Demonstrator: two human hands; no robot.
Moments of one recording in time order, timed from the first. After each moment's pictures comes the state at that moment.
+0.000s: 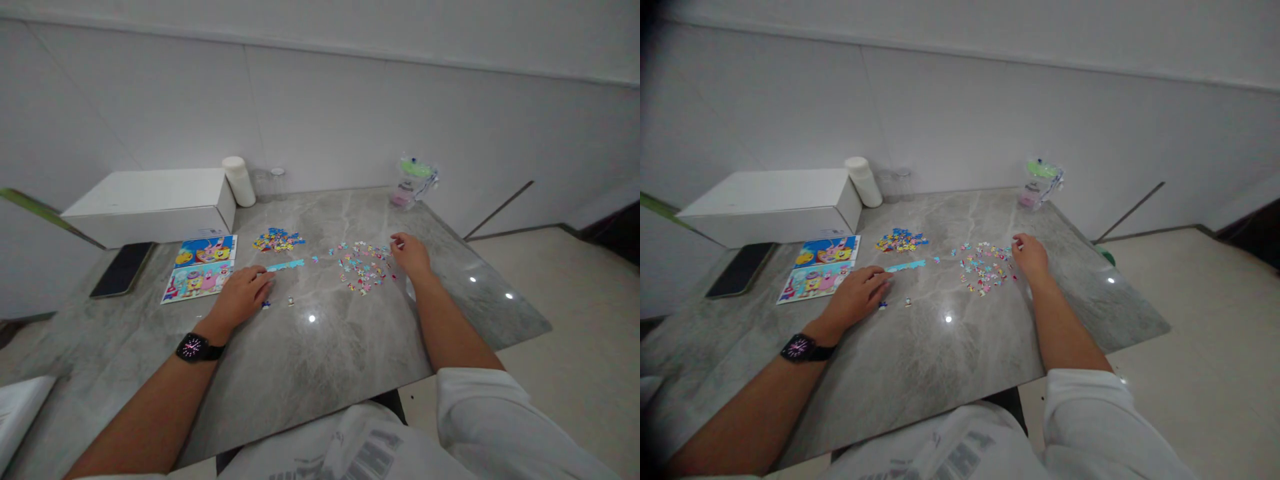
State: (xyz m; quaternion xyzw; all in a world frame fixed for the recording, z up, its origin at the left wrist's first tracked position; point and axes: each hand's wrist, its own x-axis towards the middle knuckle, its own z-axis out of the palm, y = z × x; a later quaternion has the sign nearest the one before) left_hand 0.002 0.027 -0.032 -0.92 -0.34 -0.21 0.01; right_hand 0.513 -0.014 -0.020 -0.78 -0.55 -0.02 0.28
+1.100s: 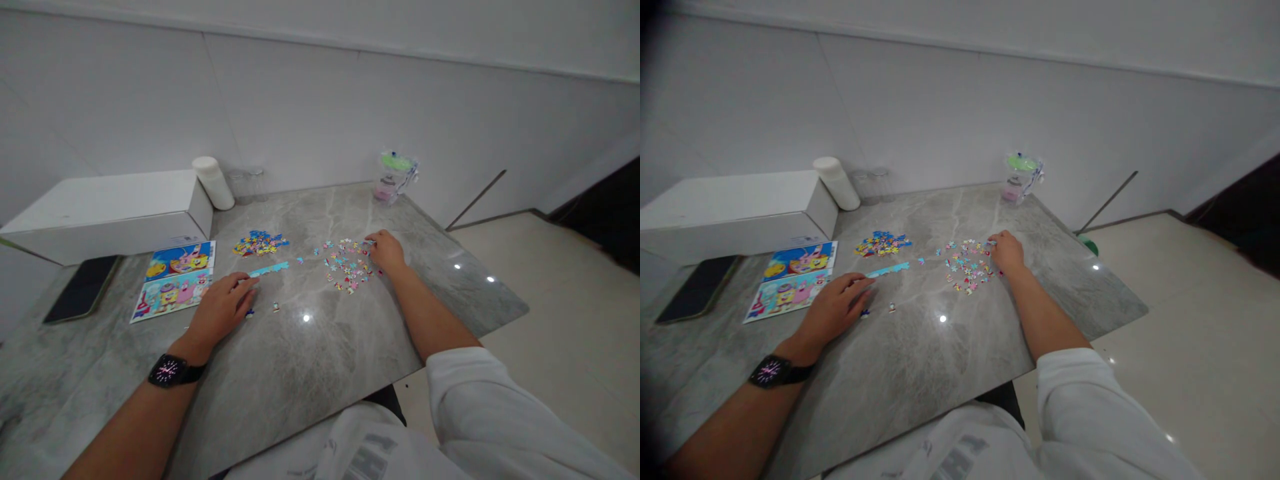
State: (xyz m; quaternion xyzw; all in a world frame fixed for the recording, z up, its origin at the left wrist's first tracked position) left_hand 0.003 0.023 -0.030 -0.92 -0.33 -0.22 0.02; right_hand 0.497 -0.006 -0.033 -0.78 -0.60 -0.05 0.17
